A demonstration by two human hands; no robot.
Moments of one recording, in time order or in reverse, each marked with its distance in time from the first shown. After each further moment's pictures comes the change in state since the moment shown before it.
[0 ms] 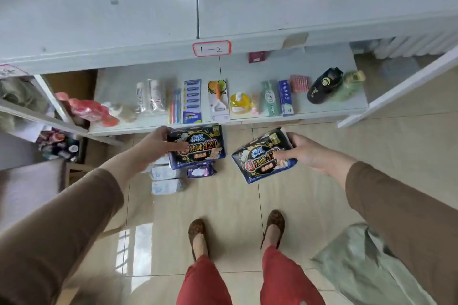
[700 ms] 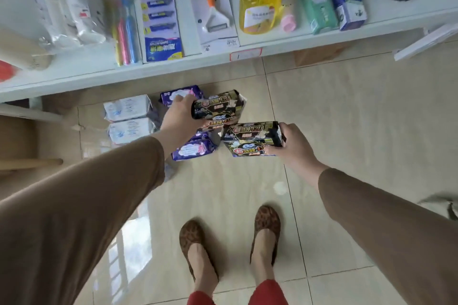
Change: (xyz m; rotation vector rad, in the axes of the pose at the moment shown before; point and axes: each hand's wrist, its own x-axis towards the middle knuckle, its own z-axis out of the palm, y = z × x) left_hand 0.336 -0.219 0.141 0.558 0.193 0.269; right_hand 0.300 0.267 0.161 -0.341 0.435 -0.059
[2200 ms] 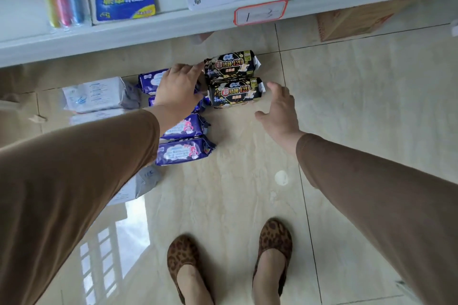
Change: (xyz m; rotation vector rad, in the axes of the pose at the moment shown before) left_hand 0.129 -0.048 0.085 0.389 0.101 0.268; right_hand 0.158 0.028 0.092 -0.116 0.141 -0.041
